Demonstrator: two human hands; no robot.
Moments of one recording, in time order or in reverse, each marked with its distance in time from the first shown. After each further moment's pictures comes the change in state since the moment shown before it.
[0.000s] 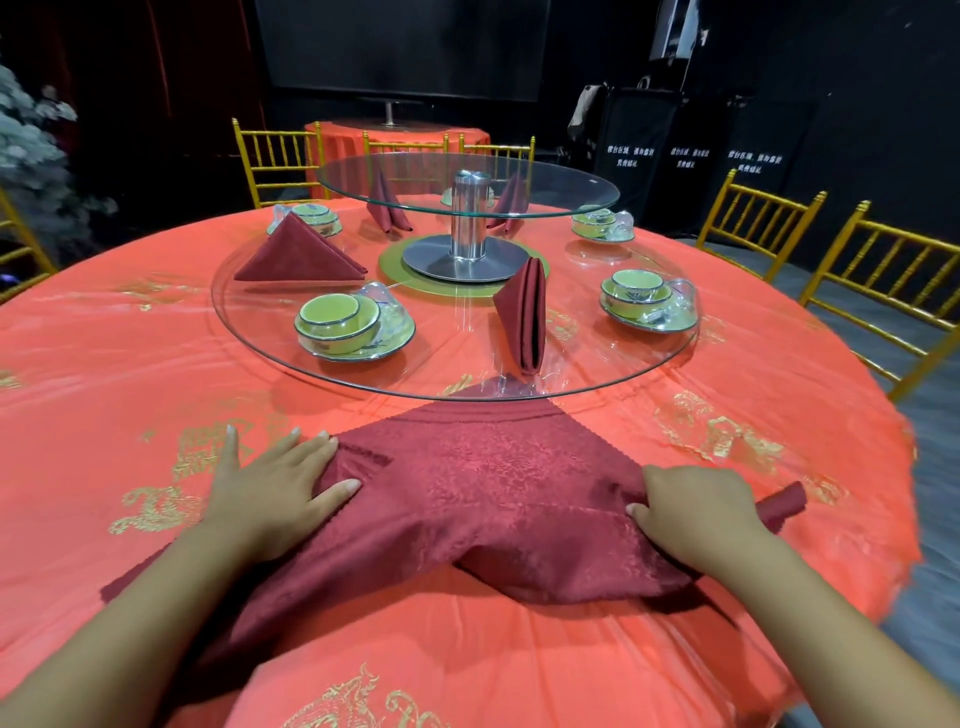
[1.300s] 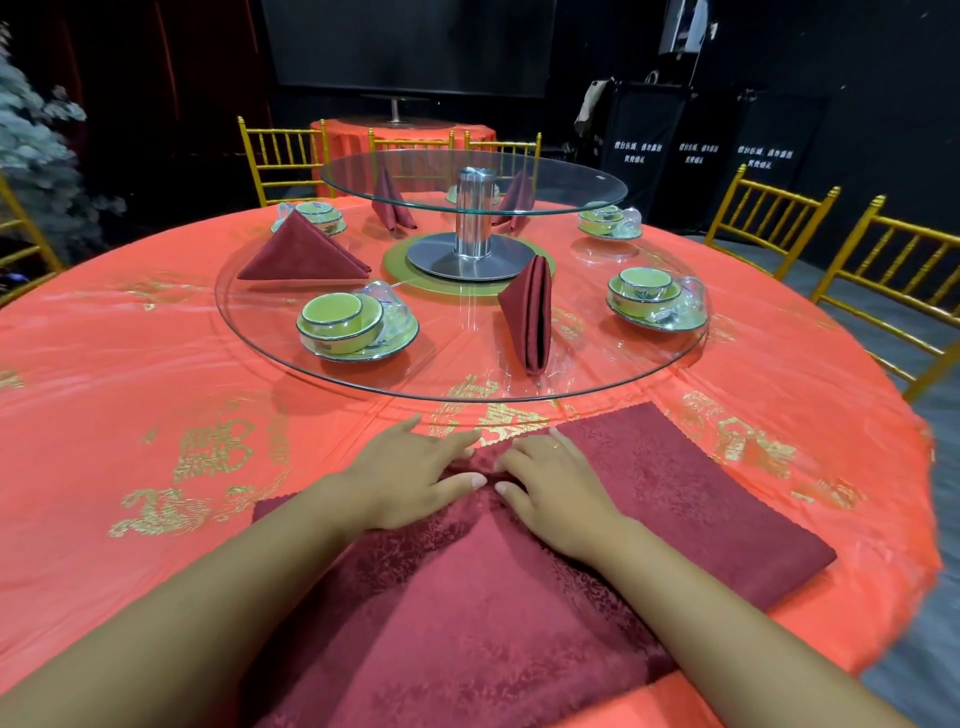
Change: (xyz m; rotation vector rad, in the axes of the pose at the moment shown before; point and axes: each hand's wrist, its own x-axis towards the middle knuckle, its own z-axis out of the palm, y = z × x) left_hand 0.038 0.089 -0.028 -0.232 0.083 0.552; right_hand 0.035 -0.092 0.001 0.495 0.179 -0.427
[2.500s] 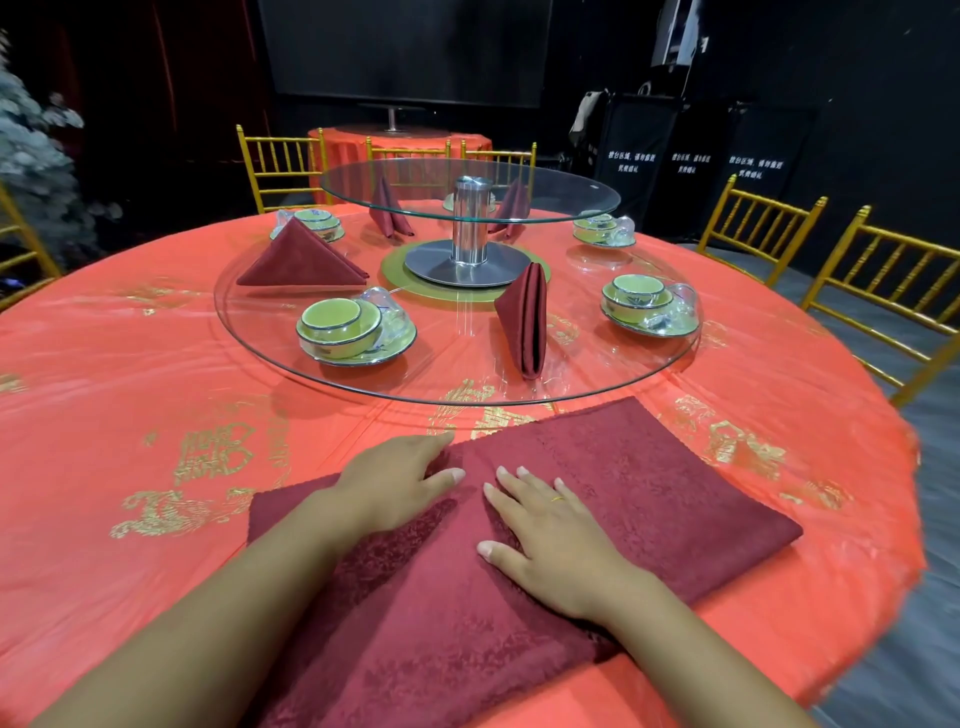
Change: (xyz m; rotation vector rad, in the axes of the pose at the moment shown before) left_hand -0.005 -0.005 0.008 -0.193 0.035 -0.231; right_hand -0.041 -0.021 0.002 0.050 -0.213 0.058
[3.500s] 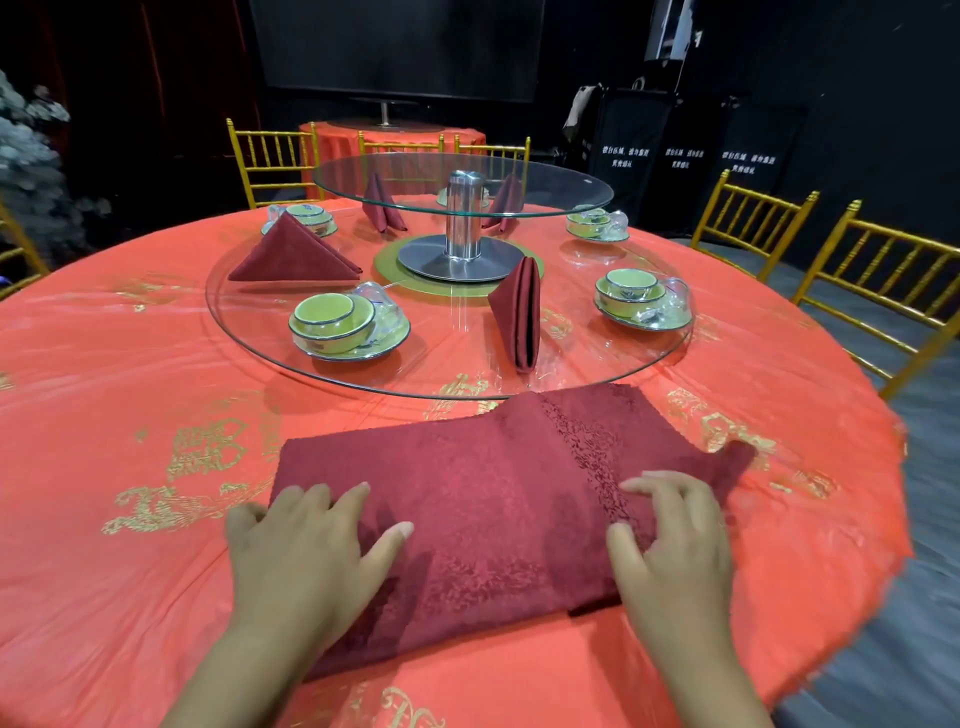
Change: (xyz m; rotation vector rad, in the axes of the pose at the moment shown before) left_hand -0.111 0.039 -0.017 0.361 0.258 -0.403; right_hand -0.069 0.006 -0.020 0.275 0.912 0.458
